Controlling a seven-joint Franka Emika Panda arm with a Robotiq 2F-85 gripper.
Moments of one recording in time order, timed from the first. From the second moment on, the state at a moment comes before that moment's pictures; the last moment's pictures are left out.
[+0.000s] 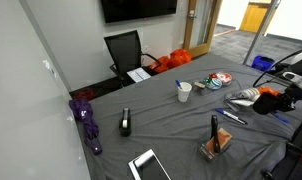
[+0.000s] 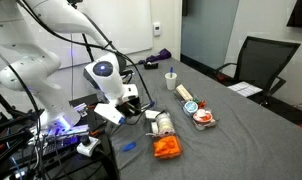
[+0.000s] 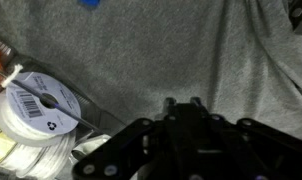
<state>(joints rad) -0.51 0.02 -0.10 -2.76 0.68 2.69 -1.82</state>
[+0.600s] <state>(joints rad) -0.48 0.03 -0.07 -2.76 0.67 2.70 -1.68</state>
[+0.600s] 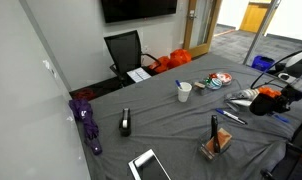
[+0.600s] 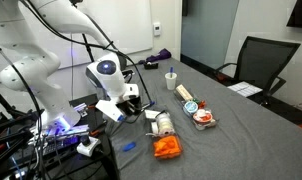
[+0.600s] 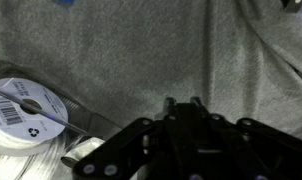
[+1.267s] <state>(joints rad) -0.26 0.07 0.13 -2.77 0.77 2.93 -1.21</state>
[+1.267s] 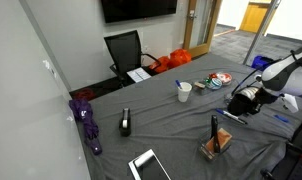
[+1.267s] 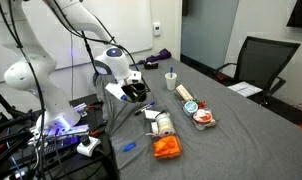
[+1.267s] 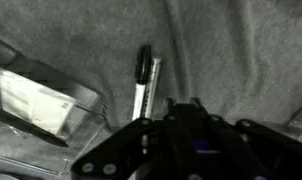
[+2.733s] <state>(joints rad) 0.21 0.31 -0.13 -2.55 -0.01 2.97 -0.09</state>
